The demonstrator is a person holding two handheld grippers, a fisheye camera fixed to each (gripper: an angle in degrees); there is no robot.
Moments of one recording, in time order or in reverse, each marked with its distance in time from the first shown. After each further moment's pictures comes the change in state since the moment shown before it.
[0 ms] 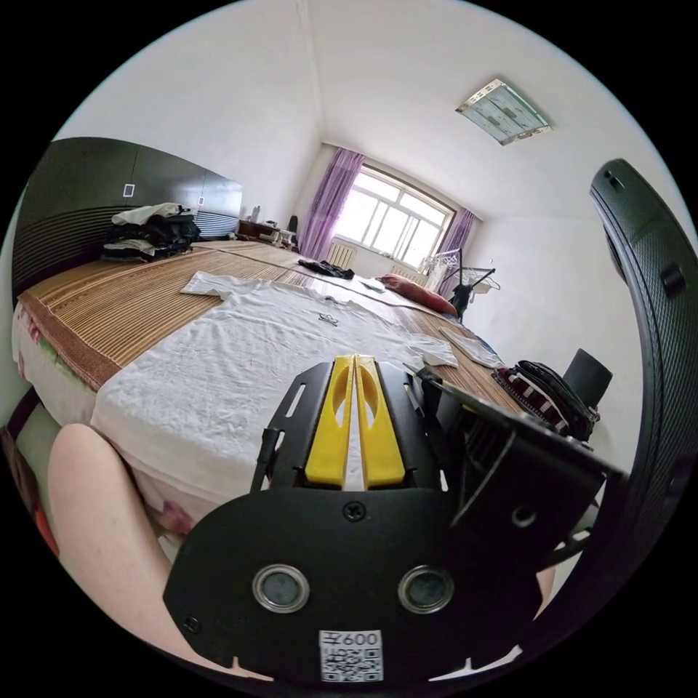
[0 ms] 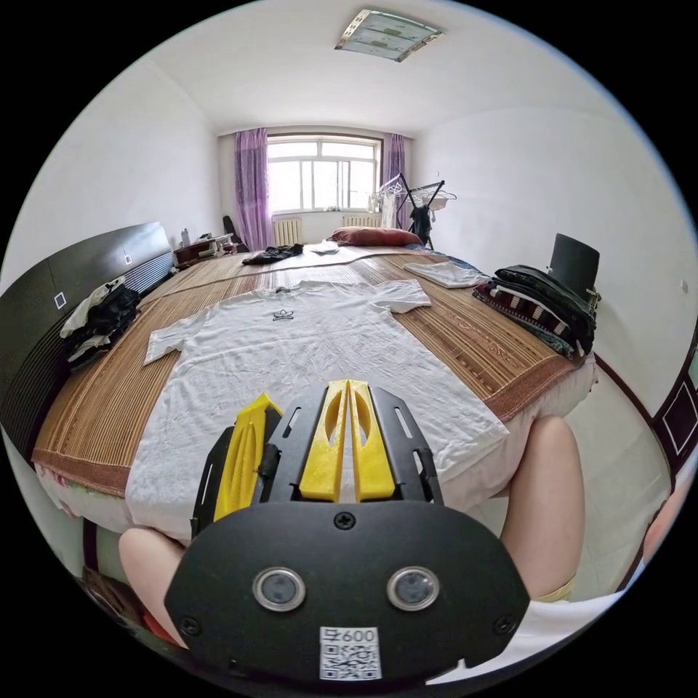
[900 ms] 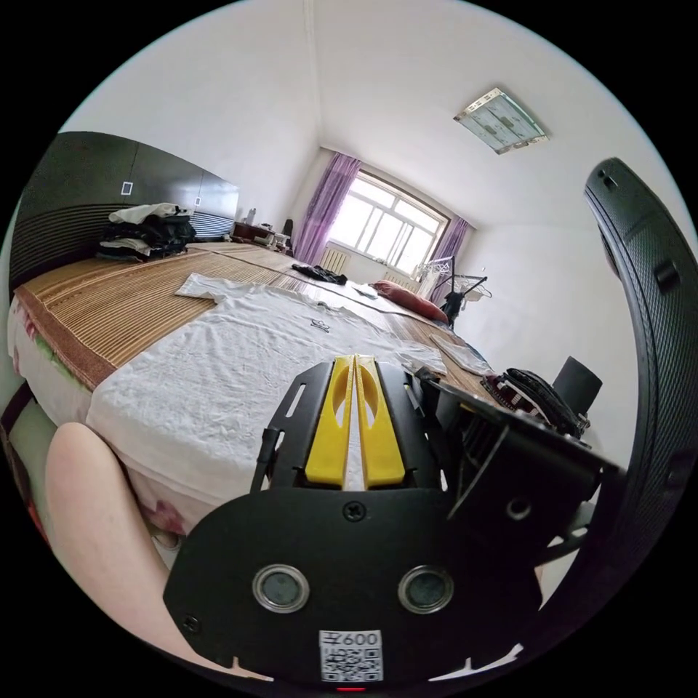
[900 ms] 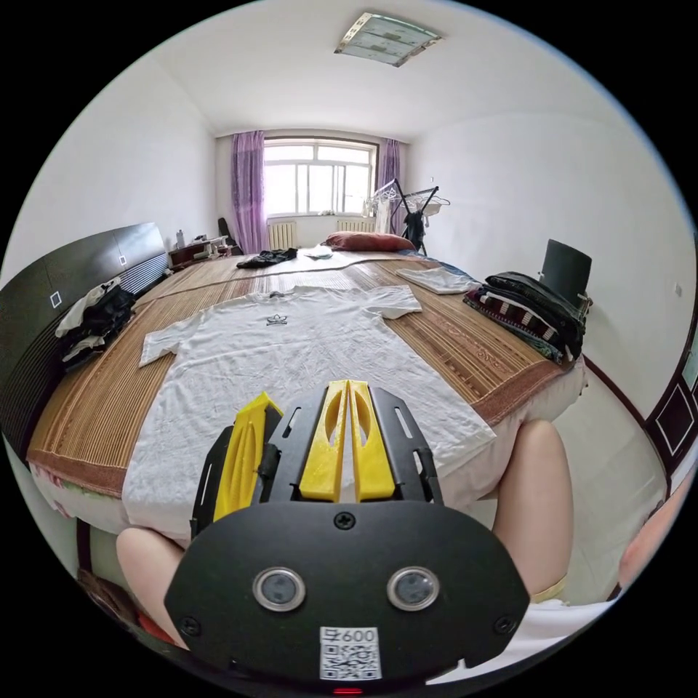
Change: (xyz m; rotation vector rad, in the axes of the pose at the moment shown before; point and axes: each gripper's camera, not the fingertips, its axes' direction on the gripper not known) left arm 0.003 -0.003 -0.013 0.052 0.040 -0.047; right arm 0.031 -0.019 -0.059 0.057 0.020 -0.046
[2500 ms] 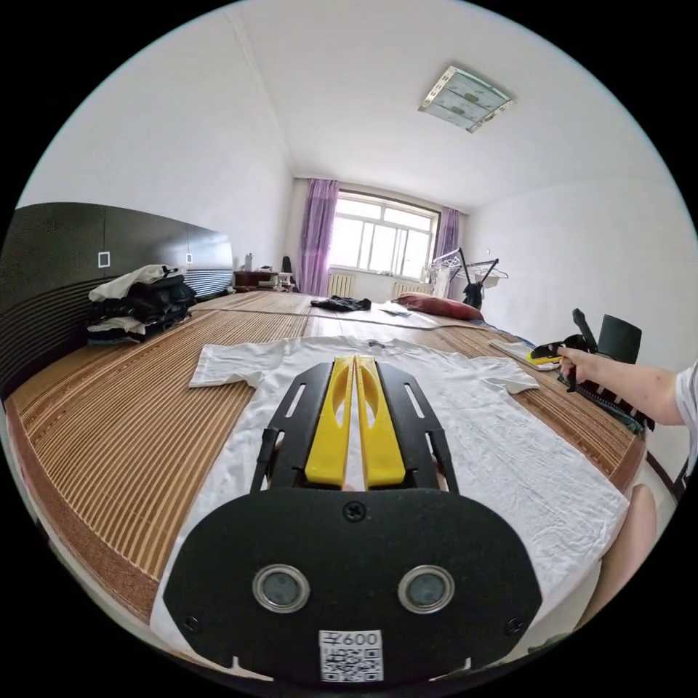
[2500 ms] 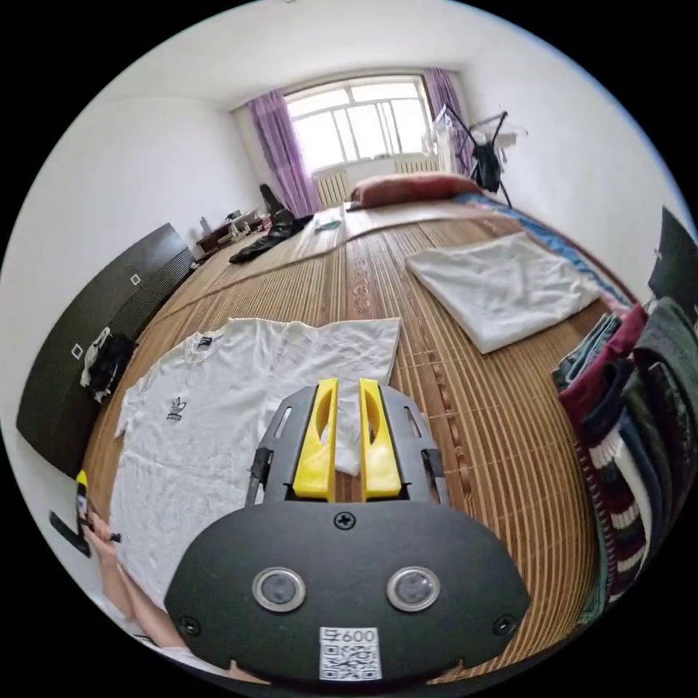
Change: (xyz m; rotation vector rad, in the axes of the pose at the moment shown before) left arm -0.124 -0.129 0.199 0.048 -0.128 0.246; right arm 0.430 -0.551 0.470 -0.325 -0.530 0.231
